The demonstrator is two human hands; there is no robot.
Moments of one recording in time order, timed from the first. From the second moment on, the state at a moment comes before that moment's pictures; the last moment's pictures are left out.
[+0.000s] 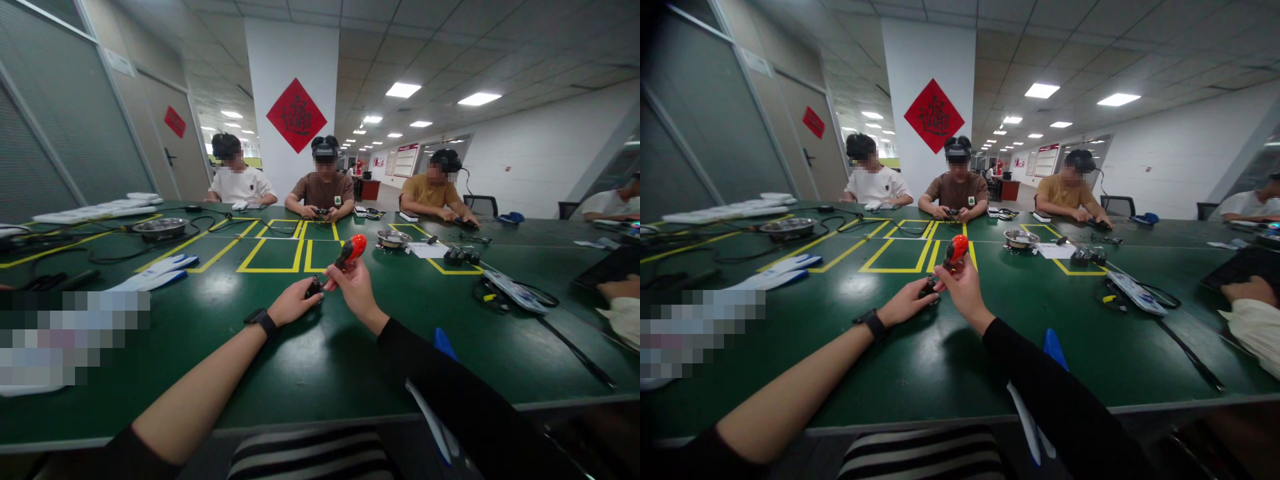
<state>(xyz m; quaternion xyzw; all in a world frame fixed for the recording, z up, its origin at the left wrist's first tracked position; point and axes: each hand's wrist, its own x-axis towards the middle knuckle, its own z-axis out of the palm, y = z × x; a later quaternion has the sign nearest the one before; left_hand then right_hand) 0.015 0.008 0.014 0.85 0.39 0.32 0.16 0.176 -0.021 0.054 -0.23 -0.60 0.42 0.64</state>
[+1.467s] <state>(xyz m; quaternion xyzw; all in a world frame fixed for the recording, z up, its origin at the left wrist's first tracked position) -0.027 0.050 -0.006 0.73 0.63 0.25 0.05 0.212 0.026 0.013 -0.44 -0.34 0.40 0.73</state>
